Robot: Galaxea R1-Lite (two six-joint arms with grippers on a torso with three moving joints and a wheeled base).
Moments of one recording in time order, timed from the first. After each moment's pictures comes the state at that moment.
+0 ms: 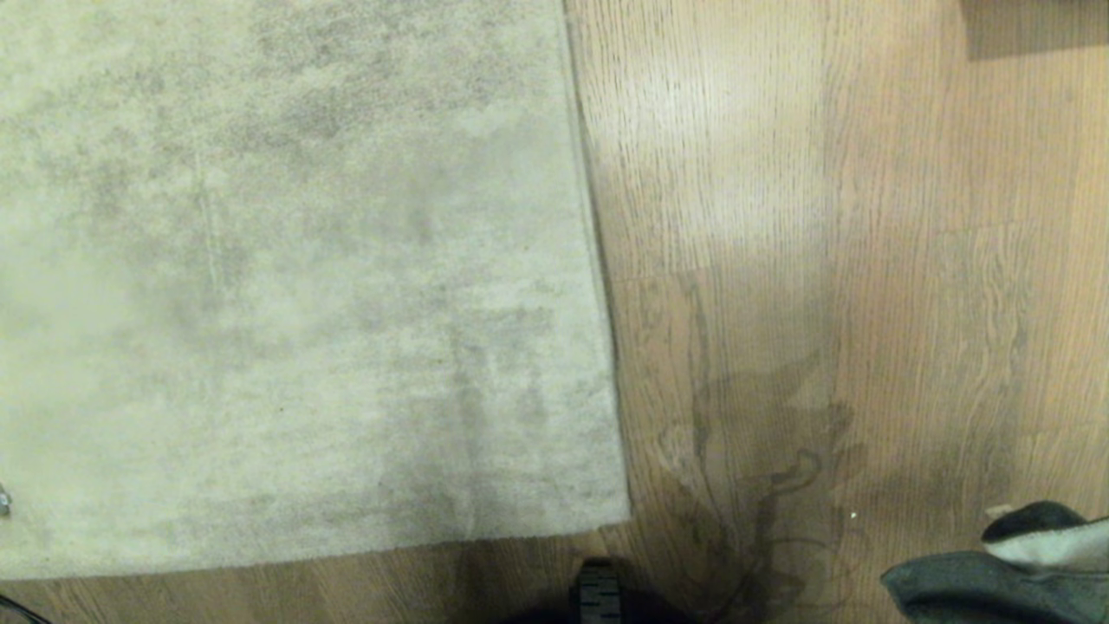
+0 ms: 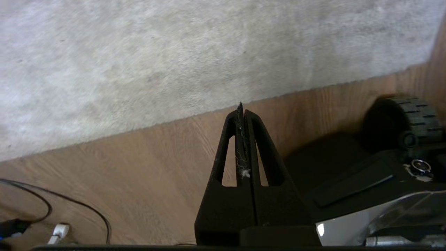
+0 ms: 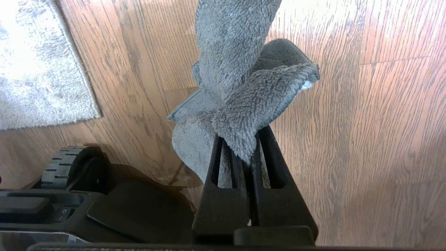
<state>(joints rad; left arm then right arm) -0.02 0.28 0.00 -0.02 -0.04 0.09 0.00 0.00 -0.02 0.06 0.01 -0.02</state>
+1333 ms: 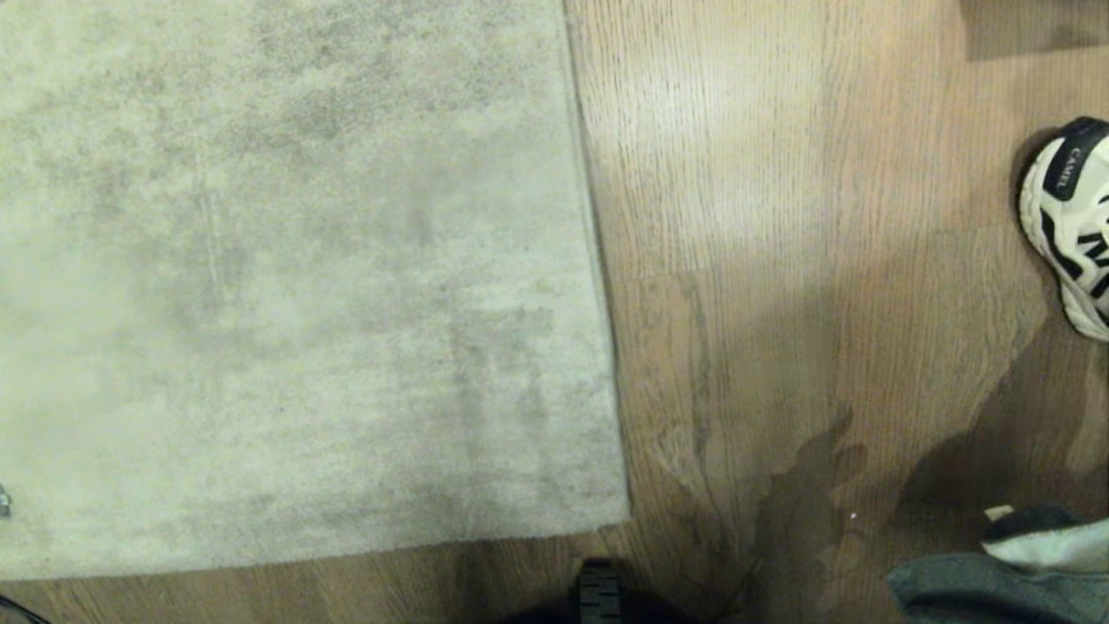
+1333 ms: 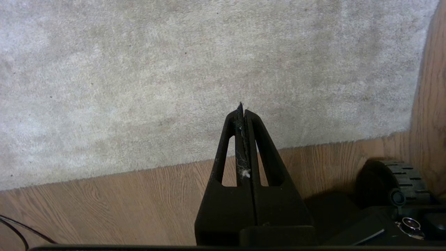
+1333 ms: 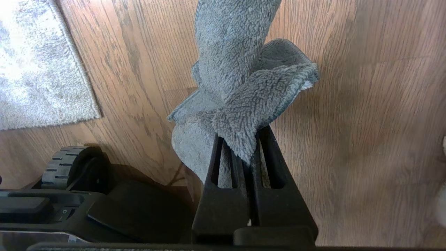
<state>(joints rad) -0.01 0.00 0.00 0.00 -0.01 0.01 0.00 0.00 -0.02 0.06 0.01 -0.02</state>
